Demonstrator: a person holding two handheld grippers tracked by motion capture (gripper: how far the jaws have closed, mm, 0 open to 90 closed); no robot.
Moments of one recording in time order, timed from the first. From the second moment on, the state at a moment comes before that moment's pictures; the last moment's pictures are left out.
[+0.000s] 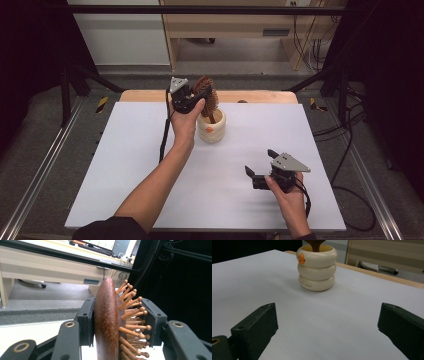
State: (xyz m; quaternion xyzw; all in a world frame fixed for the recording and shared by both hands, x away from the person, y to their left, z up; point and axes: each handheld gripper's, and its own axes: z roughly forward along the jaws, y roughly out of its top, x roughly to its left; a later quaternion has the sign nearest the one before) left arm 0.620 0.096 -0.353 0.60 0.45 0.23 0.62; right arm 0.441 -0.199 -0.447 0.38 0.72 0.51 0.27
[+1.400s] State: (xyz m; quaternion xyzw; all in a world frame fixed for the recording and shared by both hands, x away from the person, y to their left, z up) left arm 0.619 0.100 -0.359 0.59 0.47 0.20 0.63; right arm 0.441 -0.198 -0.448 0.37 0.73 0.51 0.27
